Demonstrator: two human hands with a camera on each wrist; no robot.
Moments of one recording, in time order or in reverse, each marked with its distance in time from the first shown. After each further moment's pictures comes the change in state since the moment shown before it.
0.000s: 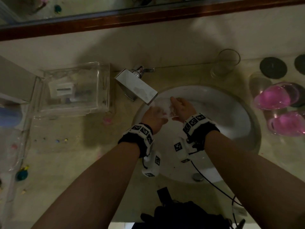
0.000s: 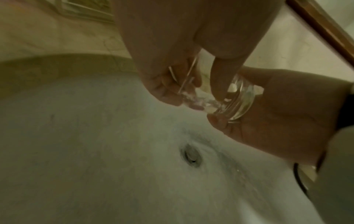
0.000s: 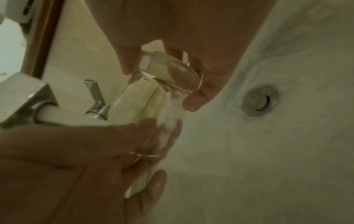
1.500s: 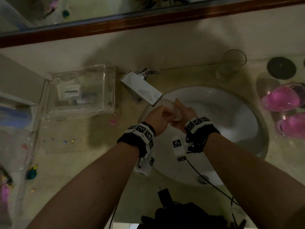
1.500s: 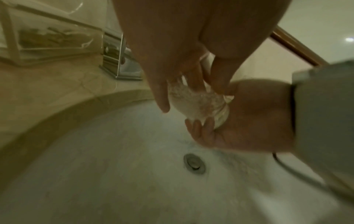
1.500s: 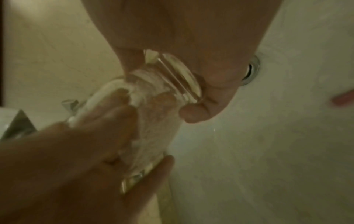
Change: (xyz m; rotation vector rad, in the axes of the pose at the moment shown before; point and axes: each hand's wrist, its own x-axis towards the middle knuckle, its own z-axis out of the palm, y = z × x) left_hand -0.010 0.011 -0.015 0.103 -0.010 0.203; right_hand 0.004 0.008 0.009 0.456 -0.150 0.247
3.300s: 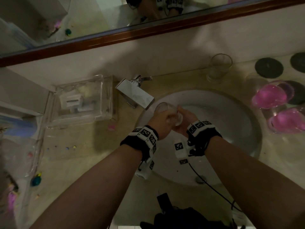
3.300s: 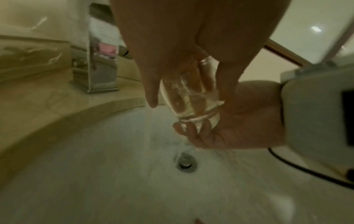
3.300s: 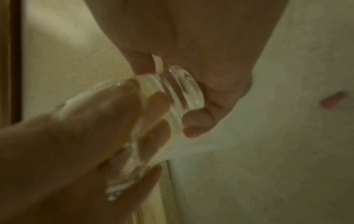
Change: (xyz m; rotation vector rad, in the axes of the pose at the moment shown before) left_hand -0.011 0.030 0.011 0.159 -0.075 0.215; right_hand -0.023 -0.001 -0.014 0.123 0.033 -0.013
